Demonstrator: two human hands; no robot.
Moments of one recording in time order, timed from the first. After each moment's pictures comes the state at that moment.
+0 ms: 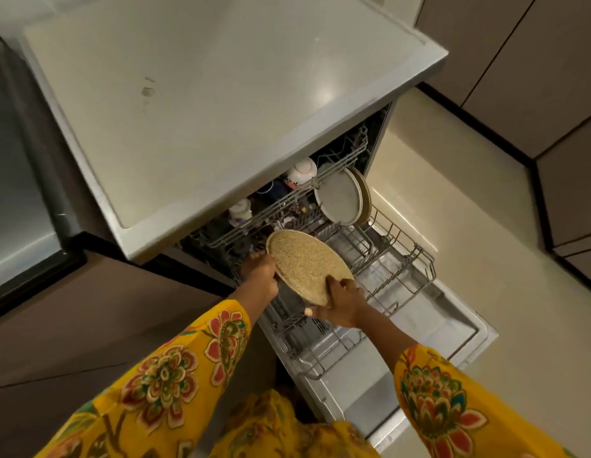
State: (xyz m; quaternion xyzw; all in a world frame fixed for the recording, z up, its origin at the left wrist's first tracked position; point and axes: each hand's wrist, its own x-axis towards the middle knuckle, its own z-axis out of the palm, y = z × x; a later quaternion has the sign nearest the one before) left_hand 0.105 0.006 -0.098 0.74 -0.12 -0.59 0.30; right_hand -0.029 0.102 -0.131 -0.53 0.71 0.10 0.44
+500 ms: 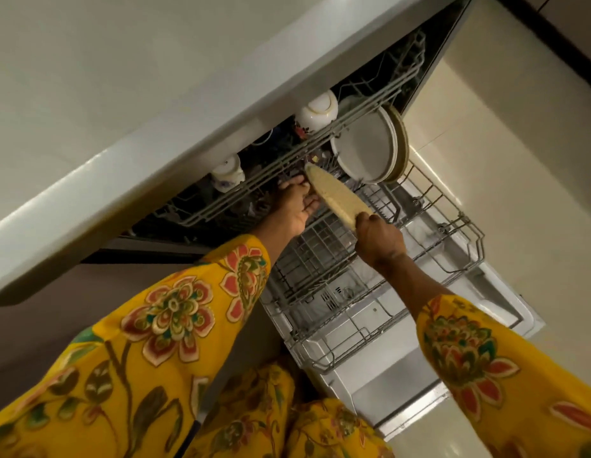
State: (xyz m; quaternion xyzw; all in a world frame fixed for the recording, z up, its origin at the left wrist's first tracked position) left_hand 0.048 -0.093 -0.194 0.62 -0.13 -0.72 0.27; right_hand -0.075 0.003 -0.227 -0.59 0.76 0.08 0.27
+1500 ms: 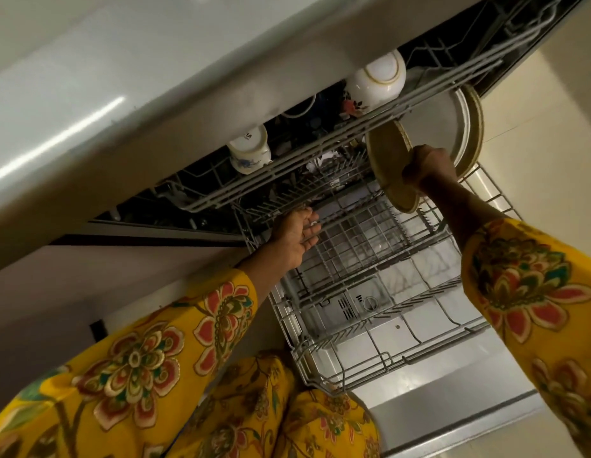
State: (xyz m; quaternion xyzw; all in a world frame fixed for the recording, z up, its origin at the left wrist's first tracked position) left_hand 0.102 -0.074 -0.270 0.70 -0.09 -0.68 0.20; right_hand -0.118 -0.133 -0.286 -0.48 0.81 -0.01 0.34
